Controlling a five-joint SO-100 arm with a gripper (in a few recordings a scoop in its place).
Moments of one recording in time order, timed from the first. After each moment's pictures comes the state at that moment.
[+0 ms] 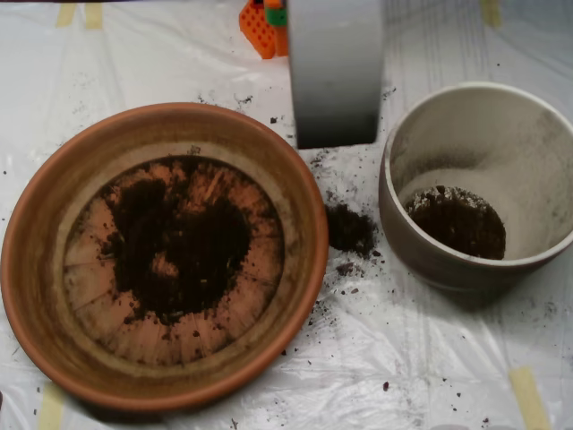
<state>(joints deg) 0.9 114.9 81.7 75.6 0.3</state>
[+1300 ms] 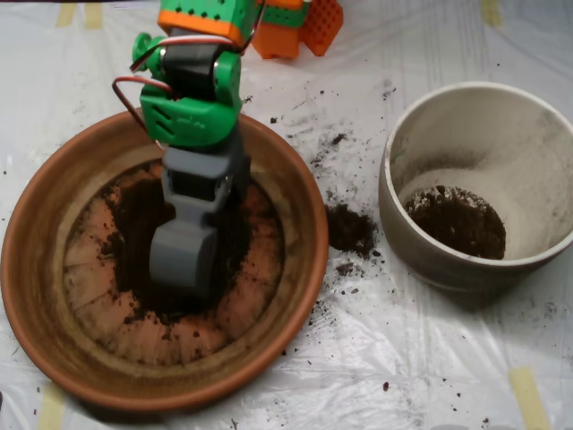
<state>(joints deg) 21.5 83.1 103.6 58.8 -3.7</state>
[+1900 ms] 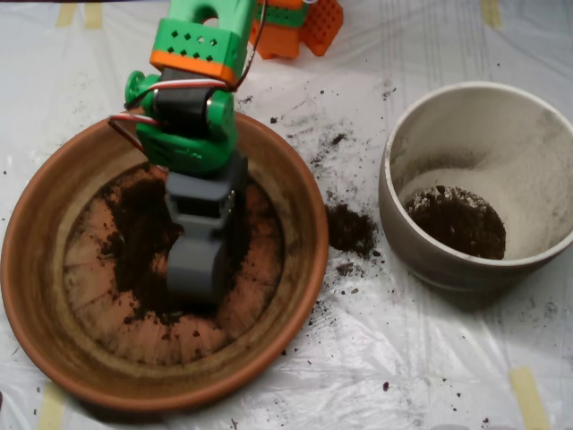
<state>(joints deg) 21.5 74.4 95.2 66.2 -8.7</state>
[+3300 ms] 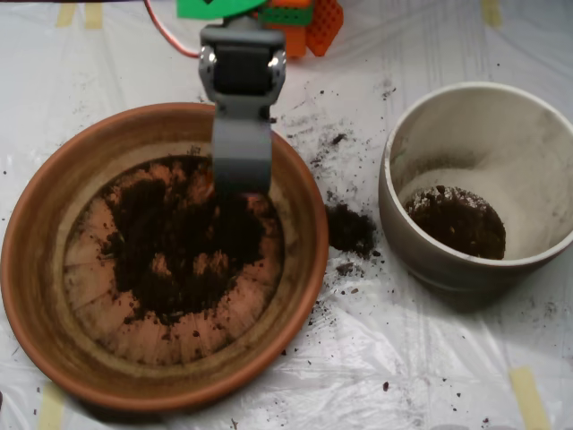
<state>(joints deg) 10.7 118.6 106.8 58.2 -11.2</state>
